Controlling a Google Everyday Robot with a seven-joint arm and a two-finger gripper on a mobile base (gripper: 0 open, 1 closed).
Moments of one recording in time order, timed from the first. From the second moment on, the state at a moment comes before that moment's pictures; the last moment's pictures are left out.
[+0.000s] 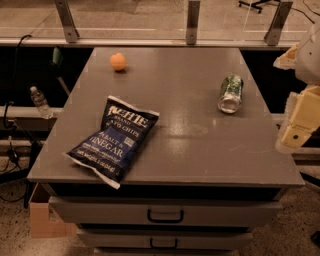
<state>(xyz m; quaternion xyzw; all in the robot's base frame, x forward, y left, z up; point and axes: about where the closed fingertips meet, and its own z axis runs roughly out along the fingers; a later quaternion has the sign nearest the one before) 0.438 -0.217 0.976 -0.60 0.78 -0.03 0.16</state>
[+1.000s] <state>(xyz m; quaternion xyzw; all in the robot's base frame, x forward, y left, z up) 0.474 -0.189 0.949 -0.63 0.76 0.00 0.18</state>
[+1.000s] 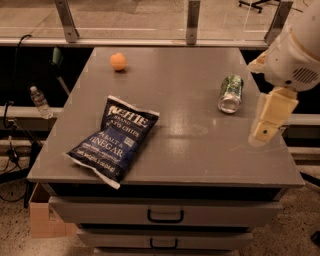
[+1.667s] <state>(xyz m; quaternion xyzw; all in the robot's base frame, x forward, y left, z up) 0.561 -0.214 0.924 -0.55 0.80 0.00 0.24</state>
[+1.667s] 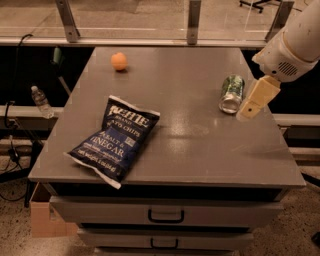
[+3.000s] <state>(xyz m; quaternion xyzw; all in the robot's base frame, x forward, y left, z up) 0.646 -0.227 0.877 -0.27 0.92 0.11 0.27</state>
